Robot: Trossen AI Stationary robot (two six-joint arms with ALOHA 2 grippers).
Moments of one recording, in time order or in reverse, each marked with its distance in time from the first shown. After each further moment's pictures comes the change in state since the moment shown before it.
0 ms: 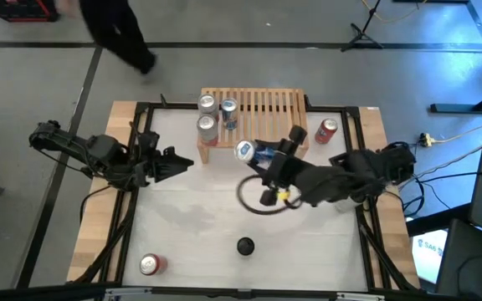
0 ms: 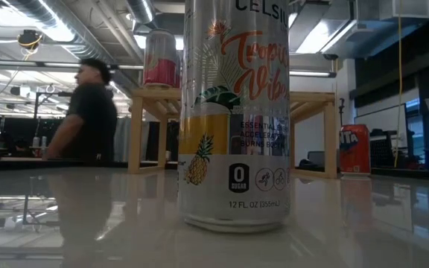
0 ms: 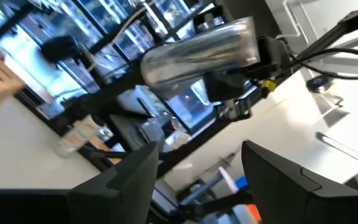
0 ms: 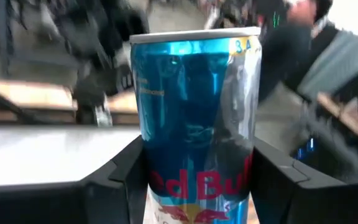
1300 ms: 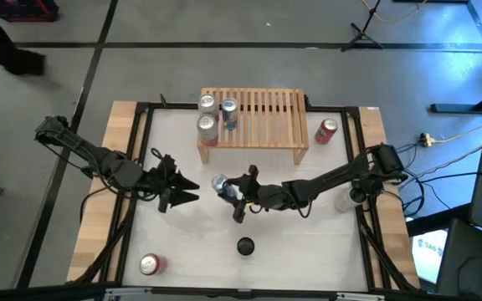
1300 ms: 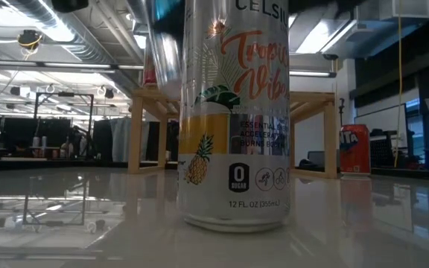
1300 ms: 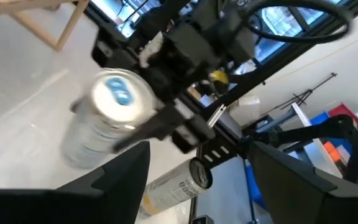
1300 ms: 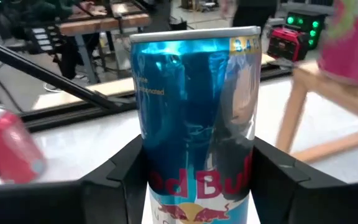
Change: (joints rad) left arm -0.133 0.116 0.001 -0.335 -0.082 -0.068; right arm -0.140 0.025 -1.215 1.459 -0.398 0.265
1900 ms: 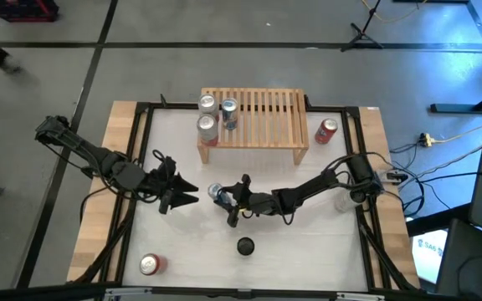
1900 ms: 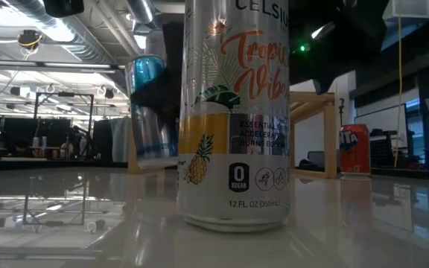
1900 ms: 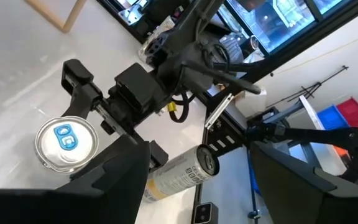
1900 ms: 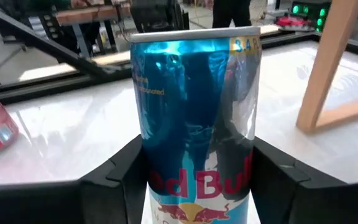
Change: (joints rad) left arm -0.006 0.006 0.000 -0.051 0.015 -0.041; right arm -0.021 0.264 -0.028 0.298 -0.024 0.018
